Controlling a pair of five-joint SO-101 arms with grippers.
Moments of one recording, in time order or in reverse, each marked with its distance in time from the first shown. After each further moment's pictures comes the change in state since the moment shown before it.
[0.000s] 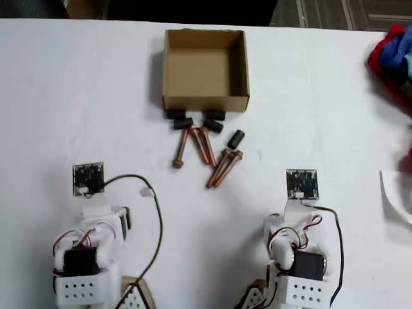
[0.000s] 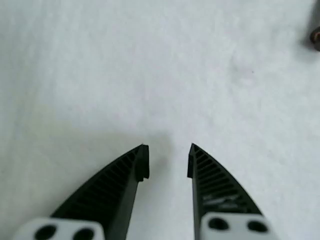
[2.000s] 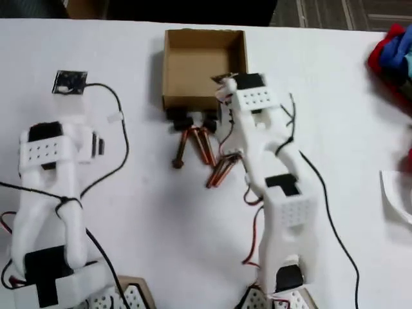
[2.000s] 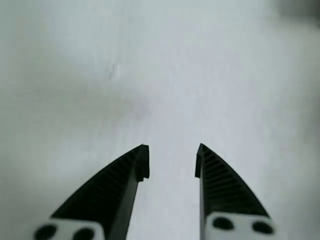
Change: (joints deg) left arm -7.6 90.4 -63.6 -16.7 -15.5; right arm -21.5 139.8 -124.5 25.8 -2.1
